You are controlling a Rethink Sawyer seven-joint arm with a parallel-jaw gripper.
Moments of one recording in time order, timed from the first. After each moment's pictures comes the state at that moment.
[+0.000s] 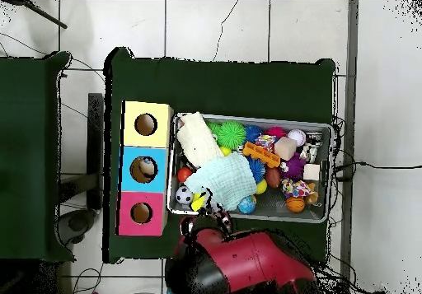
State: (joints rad) arm -0.57 -1.17 0.47 2.29 -0.53 0.33 1.84
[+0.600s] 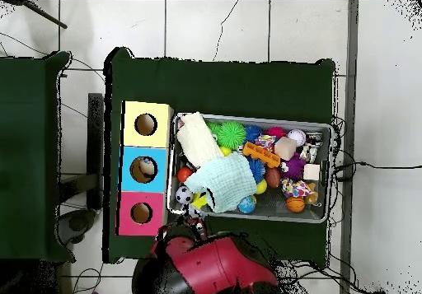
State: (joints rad) arm -0.39 -1.18 0.39 2.30 -0.49 0.33 1.84
